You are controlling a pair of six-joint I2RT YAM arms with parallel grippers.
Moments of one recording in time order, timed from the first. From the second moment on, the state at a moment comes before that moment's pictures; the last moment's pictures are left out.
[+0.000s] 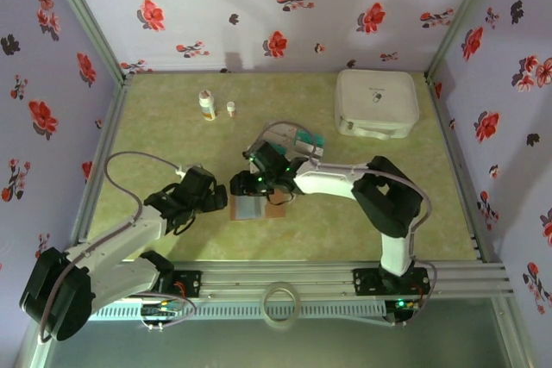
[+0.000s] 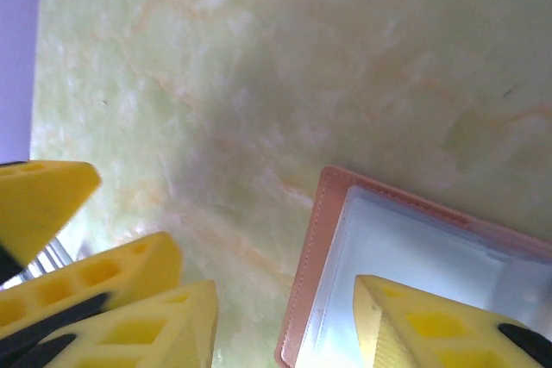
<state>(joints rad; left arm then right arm) -0.63 1.03 0.51 -0.51 -0.30 -0.68 0.93 1.85 1.17 -0.15 -0.32 0.78</state>
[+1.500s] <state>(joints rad) -0.72 1.24 0.57 -0.48 -0.26 -0.67 0.72 2.10 1.83 -0.91 0.06 0.06</state>
